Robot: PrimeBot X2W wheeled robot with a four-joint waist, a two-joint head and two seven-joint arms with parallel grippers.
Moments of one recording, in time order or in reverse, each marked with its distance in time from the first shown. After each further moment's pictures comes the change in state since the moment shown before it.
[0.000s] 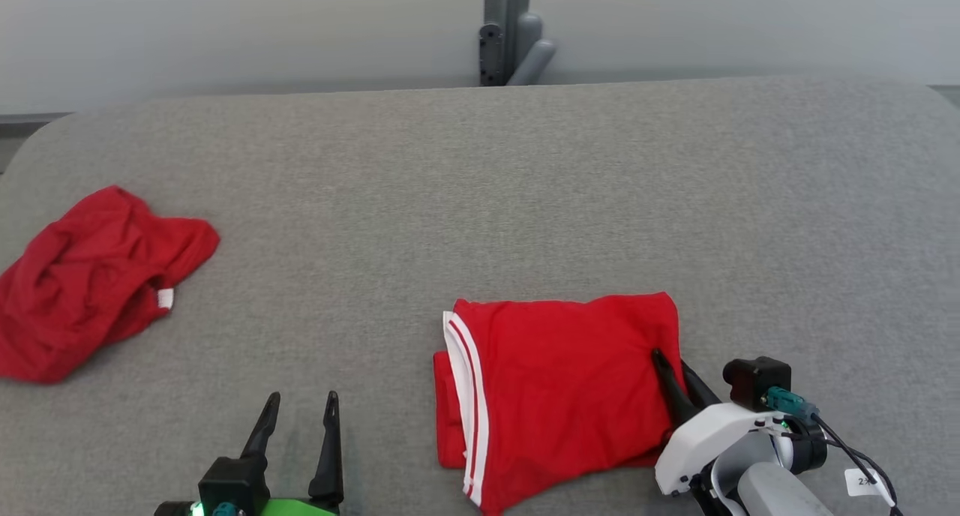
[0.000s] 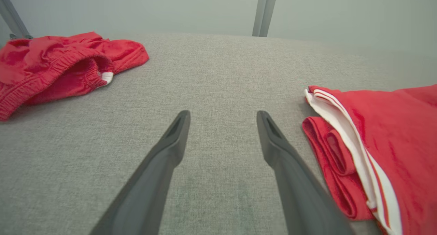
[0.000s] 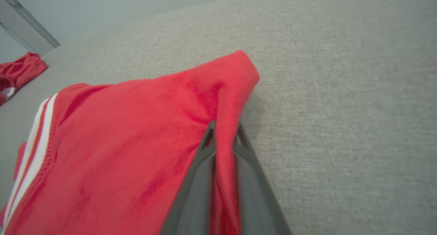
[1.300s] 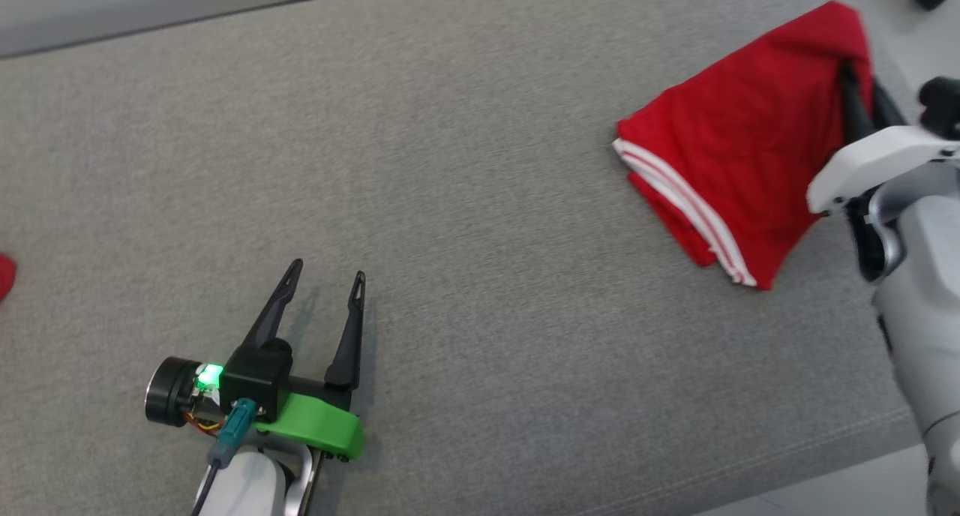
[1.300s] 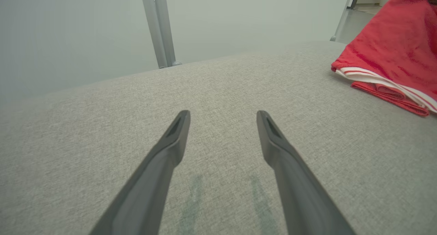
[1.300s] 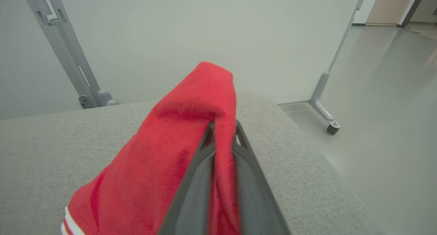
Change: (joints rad) left arm -0.233 0.013 -0.048 -0.037 0.135 -0.060 0.000; right arm -0.541 -0.189 -0.177 0.169 -0.088 0.000 0.000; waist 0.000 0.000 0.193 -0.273
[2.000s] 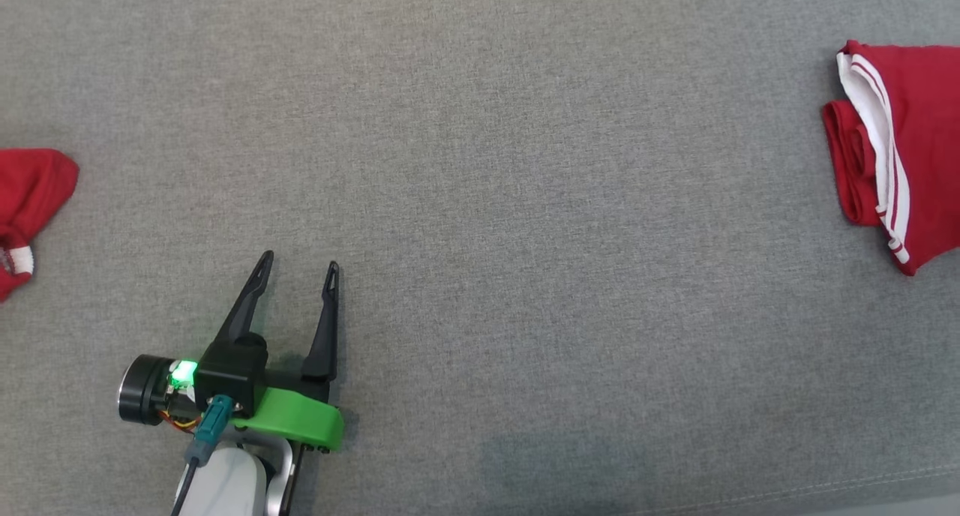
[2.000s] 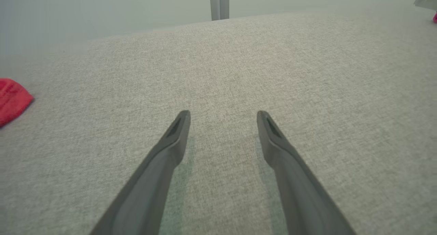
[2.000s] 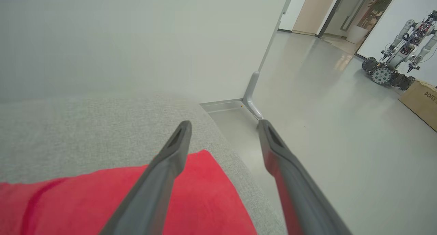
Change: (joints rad) left arm -0.001 0.016 0.050 -0.027 0.016 0.009 0.000; right arm -0.053 -0.173 -0.664 0.062 -0.461 0.000 0.000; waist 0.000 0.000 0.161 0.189
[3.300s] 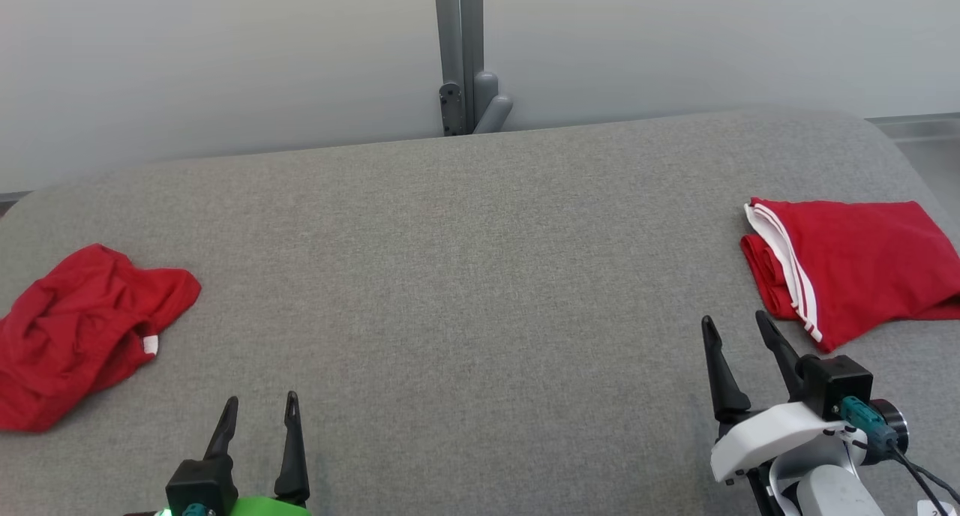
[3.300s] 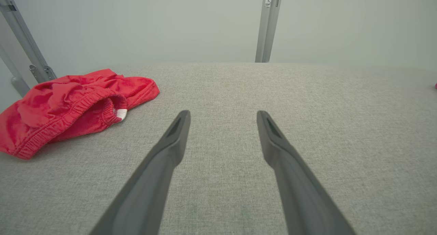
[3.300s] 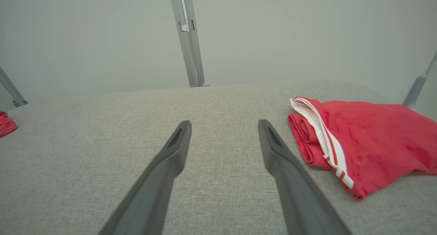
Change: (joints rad) left arm 0.229 -0.028 0.075 0.080 -0.121 0.083 0.000; right arm 0.736 0.356 0.643 -0.564 0.350 0.000 0.000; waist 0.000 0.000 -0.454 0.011
